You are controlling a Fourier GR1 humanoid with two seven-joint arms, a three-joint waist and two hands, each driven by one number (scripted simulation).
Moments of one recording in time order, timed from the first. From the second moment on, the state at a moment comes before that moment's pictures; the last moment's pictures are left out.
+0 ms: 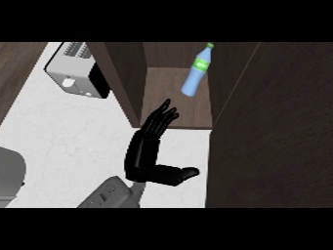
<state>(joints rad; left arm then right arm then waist) -0.35 0.09 -0.69 -1.25 0.75 0.37 -0.58 1.13 -0.35 0.42 -2.50 -0.03 0.23 -0.55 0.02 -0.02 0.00</state>
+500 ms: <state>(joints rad) 0.01 0.34 -0.72 -1.57 0.74 0.31 -0.67 1.07 -0.50 0.45 -2.49 0.01 0.30 -0.54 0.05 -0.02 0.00</state>
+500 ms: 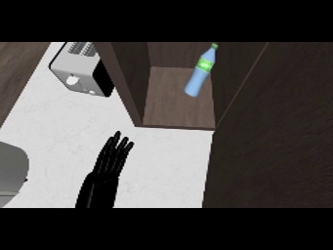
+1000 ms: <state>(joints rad) 0.25 0.59 -0.63 -1.72 0.78 0.15 -0.79 0.92 -0.62 0.50 -2.50 0.04 0.31 -0.49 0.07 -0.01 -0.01</state>
